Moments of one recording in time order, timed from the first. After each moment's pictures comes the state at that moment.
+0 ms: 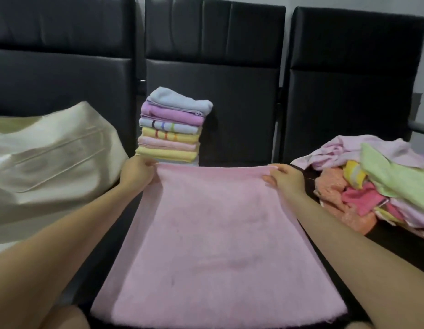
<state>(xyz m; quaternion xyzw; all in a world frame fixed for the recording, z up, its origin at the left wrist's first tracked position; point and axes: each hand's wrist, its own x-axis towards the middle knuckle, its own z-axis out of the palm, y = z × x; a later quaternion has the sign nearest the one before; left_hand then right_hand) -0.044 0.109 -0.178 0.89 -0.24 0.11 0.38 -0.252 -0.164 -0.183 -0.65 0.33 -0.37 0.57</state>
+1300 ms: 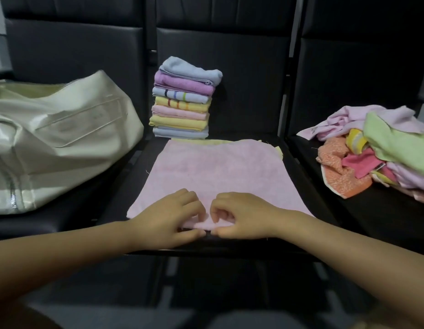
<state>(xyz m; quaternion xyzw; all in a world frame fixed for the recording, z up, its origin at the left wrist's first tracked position) -0.213 0.195 -0.233 0.72 -0.66 0.09 0.18 -0.339 0.009 -0.192 -0.99 -0.08 0.02 0.12</state>
